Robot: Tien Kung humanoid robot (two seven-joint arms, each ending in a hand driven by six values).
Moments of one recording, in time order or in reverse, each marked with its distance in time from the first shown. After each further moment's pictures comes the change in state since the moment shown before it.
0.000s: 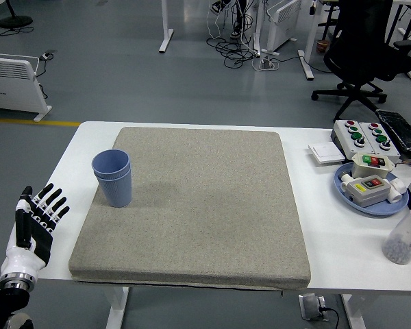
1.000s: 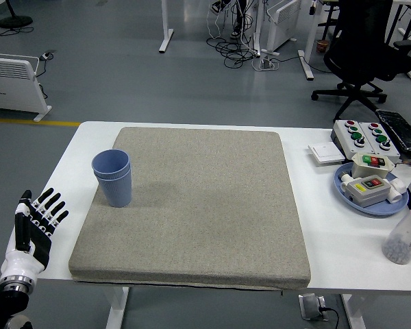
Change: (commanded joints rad) left arm 0.004 -0.001 -0.003 0.014 -0.001 0.004 0.006; right arm -0.009 0.003 0.021 0.000 -0.030 -0.001 -0.013
